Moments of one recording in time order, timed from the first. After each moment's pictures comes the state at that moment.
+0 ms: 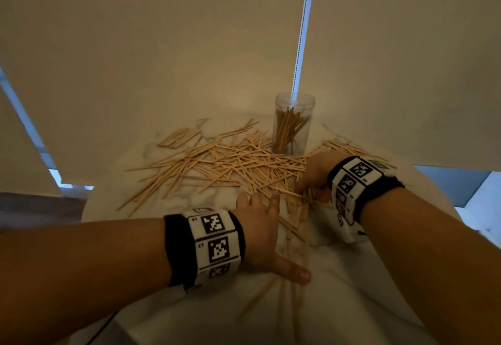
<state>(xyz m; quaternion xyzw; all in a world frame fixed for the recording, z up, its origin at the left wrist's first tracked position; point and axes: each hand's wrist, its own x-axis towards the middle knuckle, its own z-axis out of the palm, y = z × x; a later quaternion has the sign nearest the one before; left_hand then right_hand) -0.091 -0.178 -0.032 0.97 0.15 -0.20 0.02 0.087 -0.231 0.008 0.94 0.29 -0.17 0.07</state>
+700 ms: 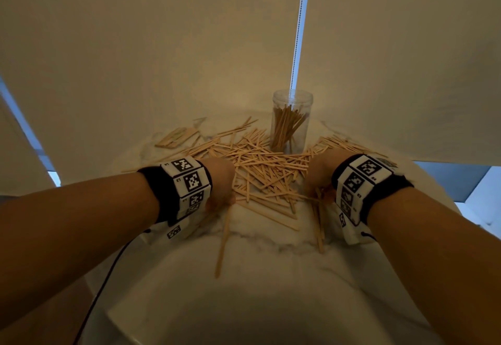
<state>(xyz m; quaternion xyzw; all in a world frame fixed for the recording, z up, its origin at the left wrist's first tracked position) -0.054 -0.088 -0.008 0.96 0.23 -0.17 -0.03 0.079 -0.242 0.013 0.94 0.27 -0.21 0.09</state>
